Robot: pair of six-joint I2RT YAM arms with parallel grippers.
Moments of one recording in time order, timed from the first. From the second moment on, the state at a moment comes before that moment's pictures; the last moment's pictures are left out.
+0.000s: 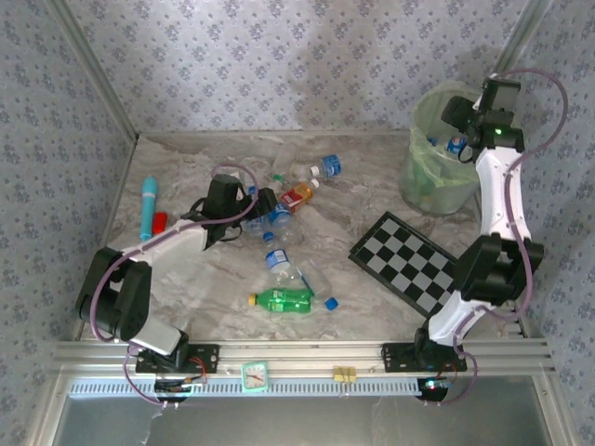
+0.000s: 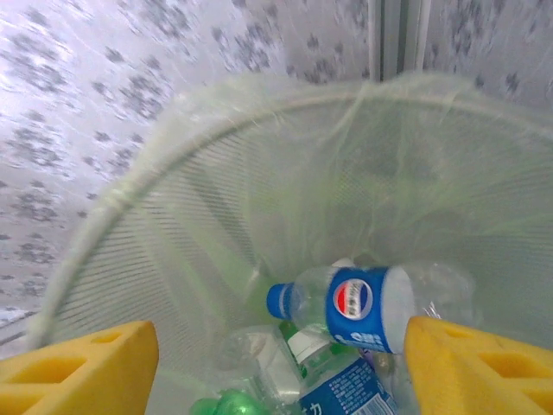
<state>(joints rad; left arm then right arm) -0.45 1.49 0.88 -0.03 0.08 -0.72 -0.19 1.68 1.78 -0.56 0.02 0.25</state>
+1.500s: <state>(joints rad) -0.42 1.32 0.76 -0.06 -0.05 -0.79 0.86 1.56 1.06 -0.63 -0.03 0.19</state>
